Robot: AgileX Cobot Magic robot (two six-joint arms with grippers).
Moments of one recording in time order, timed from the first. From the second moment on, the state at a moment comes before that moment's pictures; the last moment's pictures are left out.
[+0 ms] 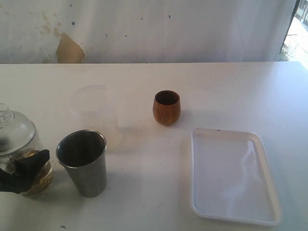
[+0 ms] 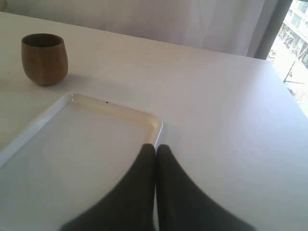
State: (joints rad) left arm 0.13 1.65 -0.08 0.60 -1.20 -0.15; right arm -0.01 0.01 -0.01 0.00 0.32 -0.11
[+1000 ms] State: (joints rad) left arm 0.13 1.65 -0.17 0.74 -1.11 -0.23; right arm -0.01 0.01 -0.01 0.00 0.32 -0.11
